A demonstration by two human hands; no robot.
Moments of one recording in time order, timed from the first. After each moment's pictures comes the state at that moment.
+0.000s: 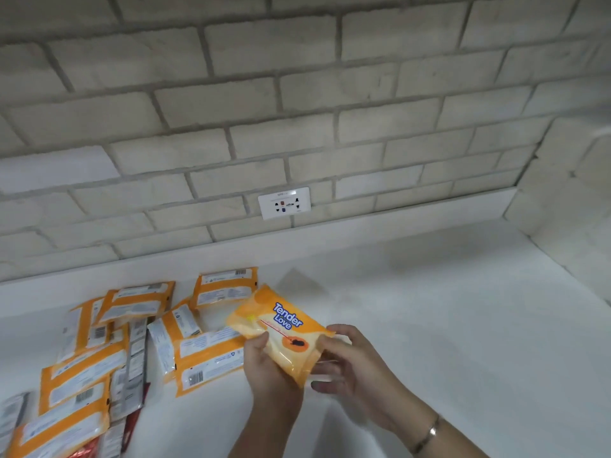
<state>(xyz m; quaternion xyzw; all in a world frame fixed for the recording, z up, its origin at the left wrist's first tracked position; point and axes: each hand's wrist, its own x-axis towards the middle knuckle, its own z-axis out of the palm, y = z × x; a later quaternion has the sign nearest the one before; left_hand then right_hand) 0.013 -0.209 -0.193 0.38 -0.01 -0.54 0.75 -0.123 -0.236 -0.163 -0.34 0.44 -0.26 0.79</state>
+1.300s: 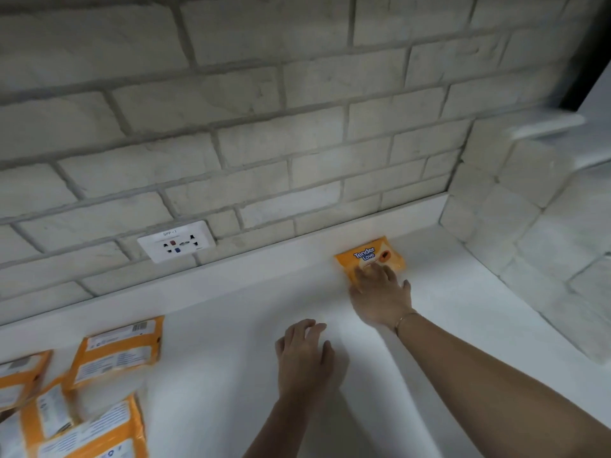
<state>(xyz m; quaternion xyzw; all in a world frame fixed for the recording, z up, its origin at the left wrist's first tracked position) -0.126 -0.386 -0.293 0.71 -0.66 -0.11 0.24 -0.302 -0.519 -0.246 -0.73 0.67 0.03 0.16</state>
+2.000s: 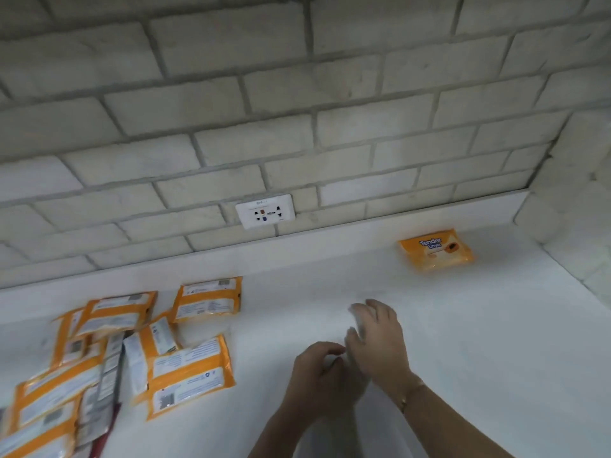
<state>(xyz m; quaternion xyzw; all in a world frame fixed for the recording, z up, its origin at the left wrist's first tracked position) -0.042 -0.292 -0.281 0.66 -0.58 -0.30 0.37 -0.193 -0.380 -0.284 -0.78 0.57 -0.21 0.17</state>
